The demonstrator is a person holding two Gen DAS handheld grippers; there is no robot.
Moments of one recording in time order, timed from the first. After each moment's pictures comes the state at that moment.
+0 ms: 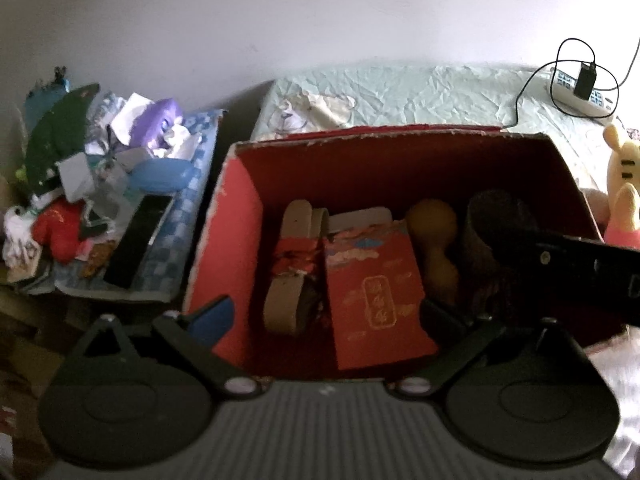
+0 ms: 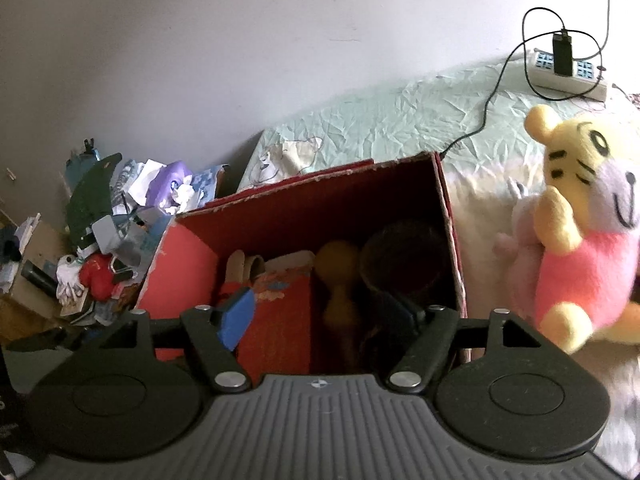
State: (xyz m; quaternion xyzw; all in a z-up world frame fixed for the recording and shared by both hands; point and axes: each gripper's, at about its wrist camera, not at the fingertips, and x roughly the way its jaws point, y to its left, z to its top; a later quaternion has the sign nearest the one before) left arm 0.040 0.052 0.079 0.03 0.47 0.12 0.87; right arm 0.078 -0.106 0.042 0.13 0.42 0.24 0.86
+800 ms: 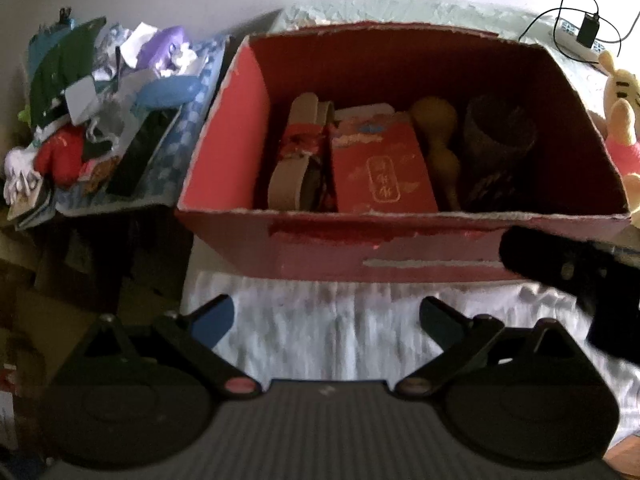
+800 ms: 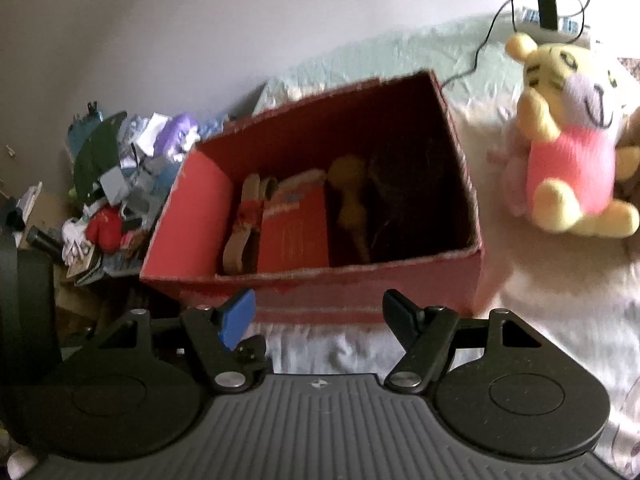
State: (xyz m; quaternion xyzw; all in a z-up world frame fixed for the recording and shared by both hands) left arm -0.014 0.050 0.048 0.00 0.54 0.13 0.83; right arm 0.016 -0.101 0.032 0.12 0.48 0.23 0.84
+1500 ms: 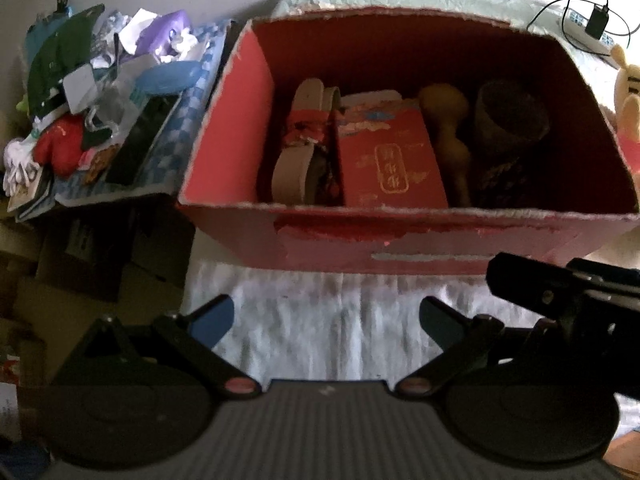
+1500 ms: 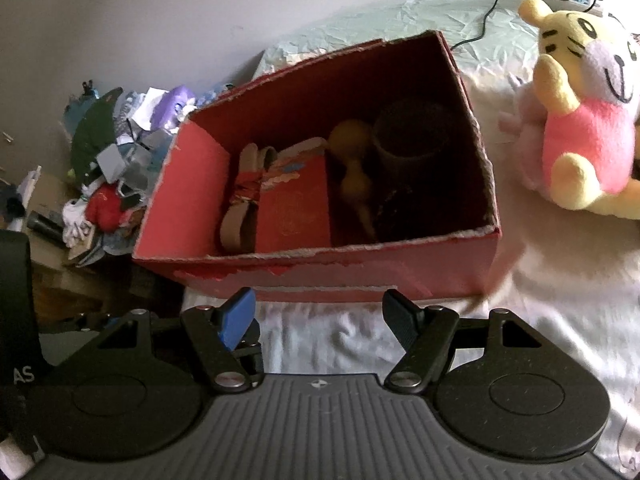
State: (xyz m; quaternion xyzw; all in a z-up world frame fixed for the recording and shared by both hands) left arm -0.005 0.055 0.049 0.00 0.56 0.13 0.82; right arm 0.025 -0.097 0.025 0.12 0.52 0.24 0.81
